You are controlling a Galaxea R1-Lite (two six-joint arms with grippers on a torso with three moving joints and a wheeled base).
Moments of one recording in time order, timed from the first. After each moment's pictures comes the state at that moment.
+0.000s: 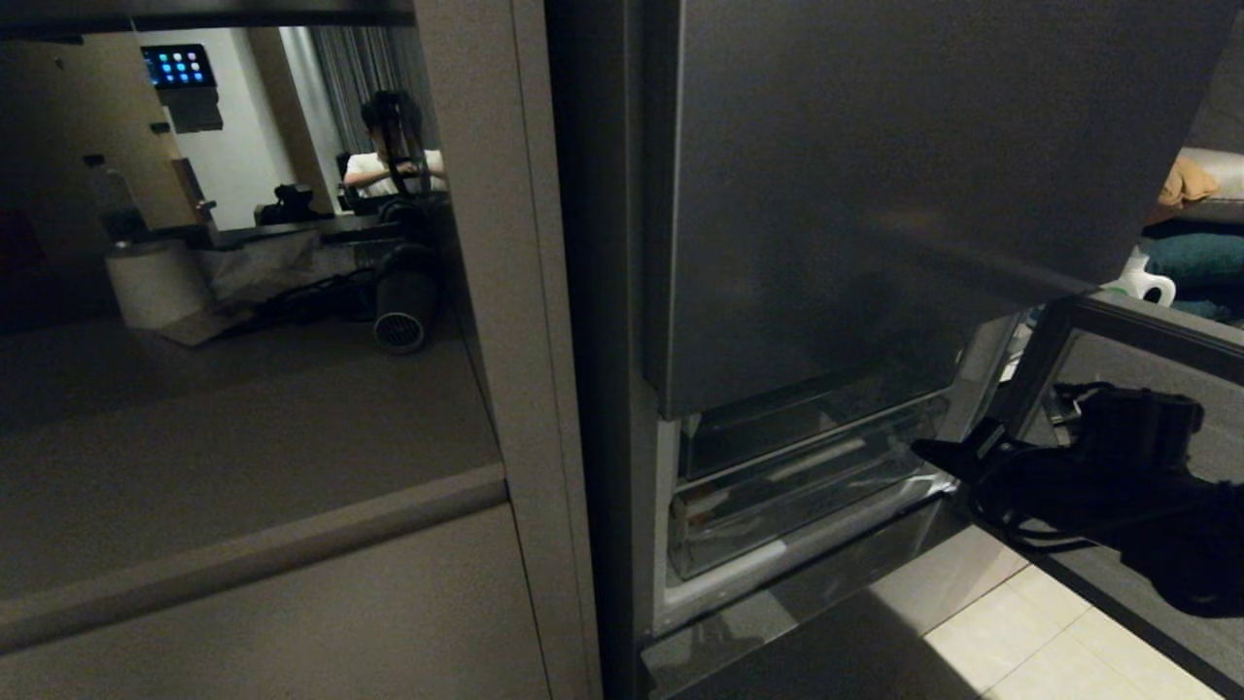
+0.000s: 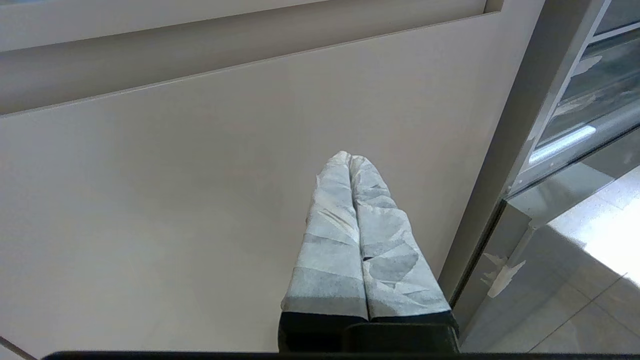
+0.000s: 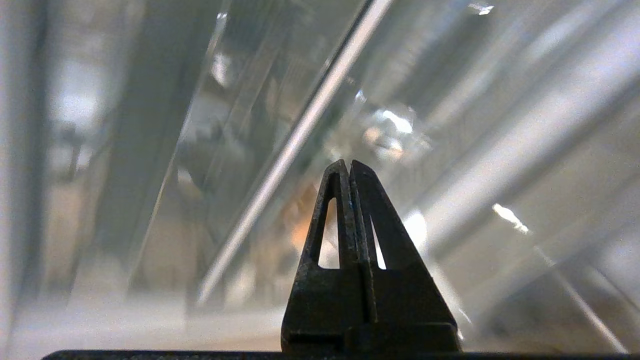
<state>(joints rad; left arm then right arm) 0.00 0.00 0.00 0.00 0.00 0.02 -0.08 1.94 -0.58 -1.02 0.45 0.85</state>
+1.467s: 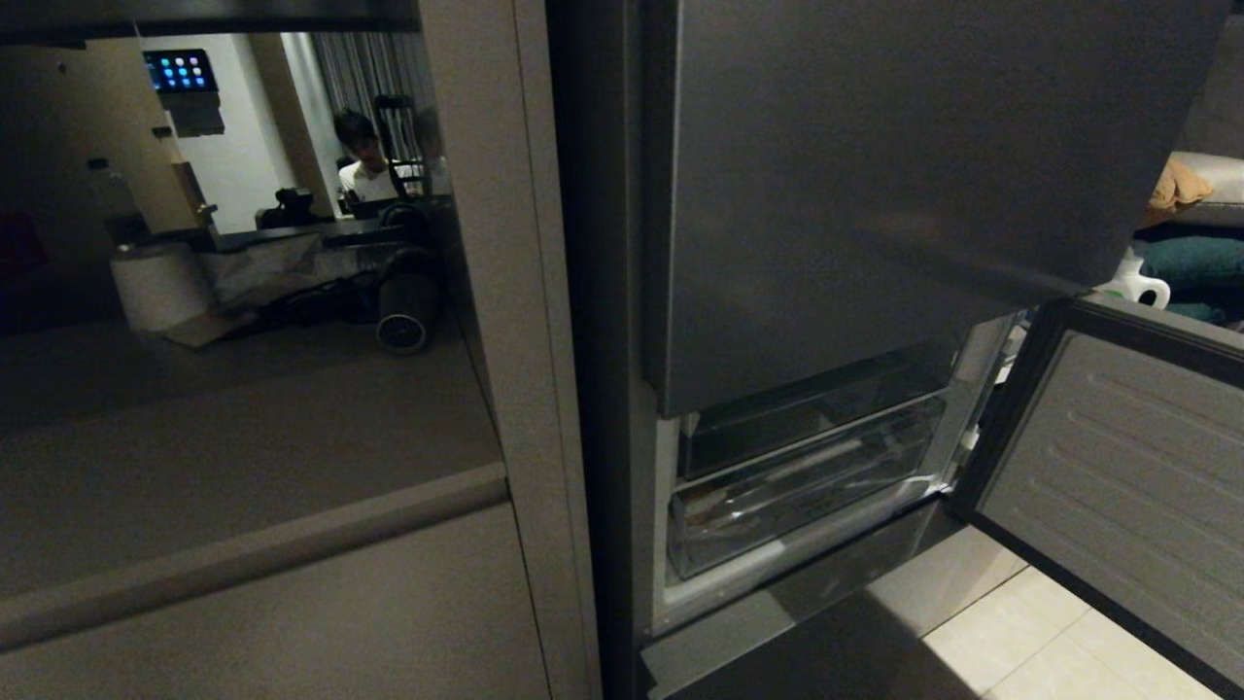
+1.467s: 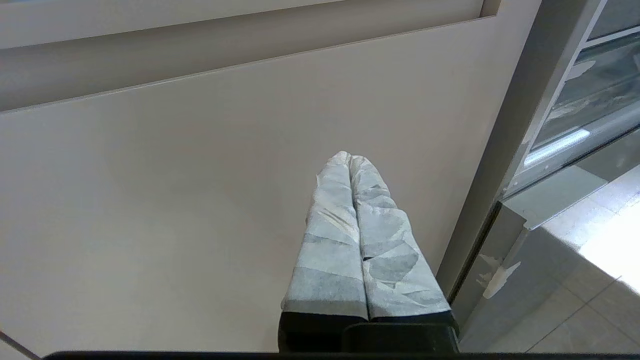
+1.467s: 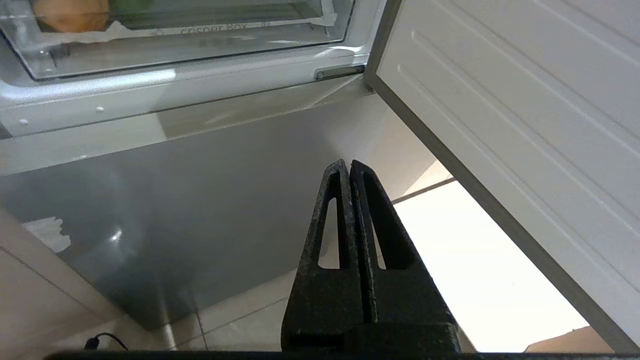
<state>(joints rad) 0.00 0.00 0.00 0.00 0.00 0.00 -0.15 0.29 0.00 -0.08 0.05 -0.17</state>
